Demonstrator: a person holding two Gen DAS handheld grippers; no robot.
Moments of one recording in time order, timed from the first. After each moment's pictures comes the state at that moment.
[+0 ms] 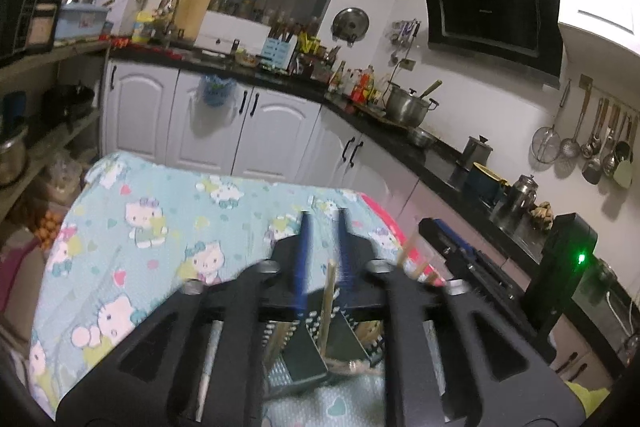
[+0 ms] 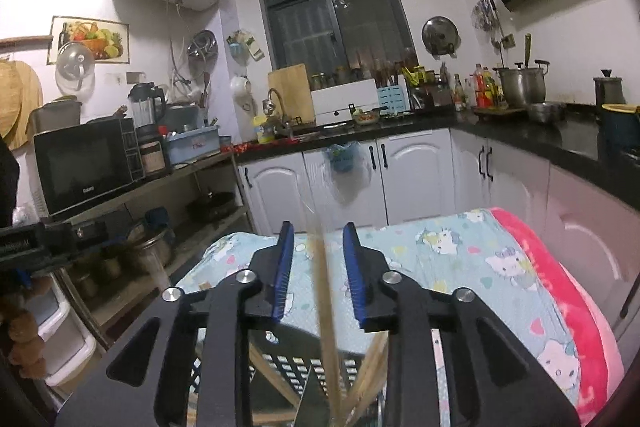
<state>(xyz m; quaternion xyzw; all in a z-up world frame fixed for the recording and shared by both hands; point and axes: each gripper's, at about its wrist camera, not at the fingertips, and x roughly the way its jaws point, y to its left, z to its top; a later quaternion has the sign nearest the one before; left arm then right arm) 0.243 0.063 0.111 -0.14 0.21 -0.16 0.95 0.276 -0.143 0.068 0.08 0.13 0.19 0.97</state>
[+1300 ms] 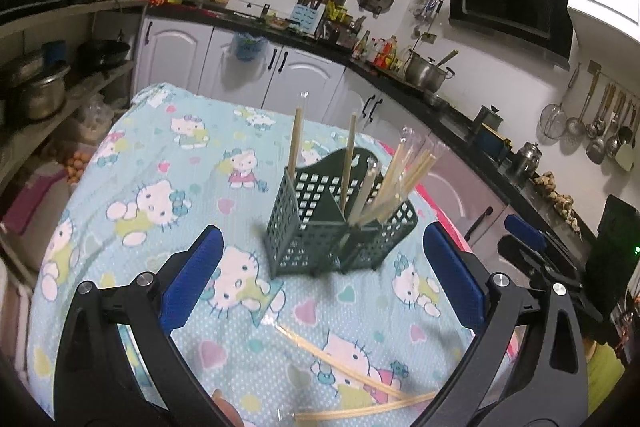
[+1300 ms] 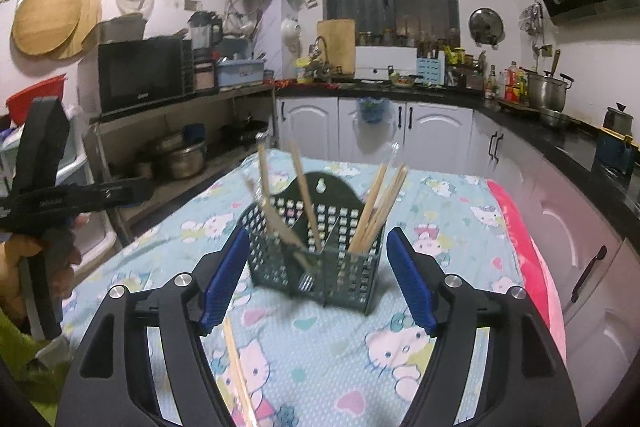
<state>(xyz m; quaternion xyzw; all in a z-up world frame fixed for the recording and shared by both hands) 0.124 0.080 0.050 -0.16 0.27 -0.12 0.94 0.124 -0.163 0.054 -0.04 0.20 0.25 0.95</state>
